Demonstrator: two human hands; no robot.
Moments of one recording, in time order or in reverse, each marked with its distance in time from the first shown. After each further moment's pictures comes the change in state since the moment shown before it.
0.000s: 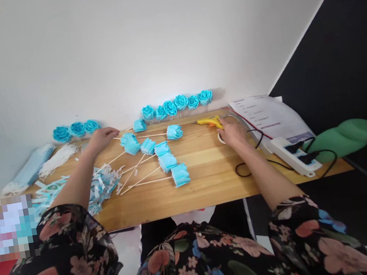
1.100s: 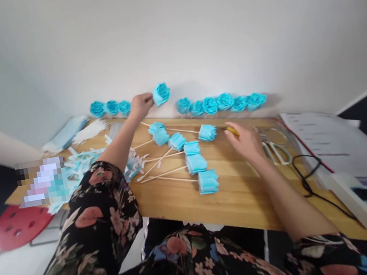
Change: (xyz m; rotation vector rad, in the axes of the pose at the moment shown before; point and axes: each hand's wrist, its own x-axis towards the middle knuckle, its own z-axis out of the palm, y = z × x) left_hand 0.058 0.025 0.009 -0.150 0.334 0.249; right_hand 0.018 -0.071 0.011 0.386 0.187 -0.389
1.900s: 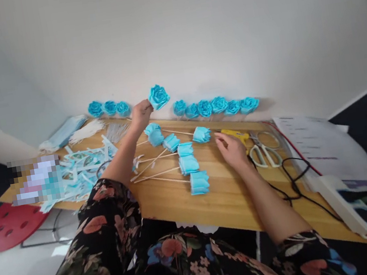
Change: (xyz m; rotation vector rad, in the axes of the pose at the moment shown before) left_hand -0.038 0.039 0.007 -0.109 0.083 -0.024; right_hand -0.016 0.008 0.029 0.250 0.039 -0.024
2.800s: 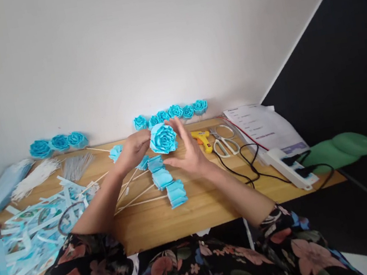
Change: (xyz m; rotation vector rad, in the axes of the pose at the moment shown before) left_hand -0.032 0.116 0.024 -0.261 -0.447 0.424; right_hand 0.011 -0.099 -0.040 0.378 0.126 -0.263
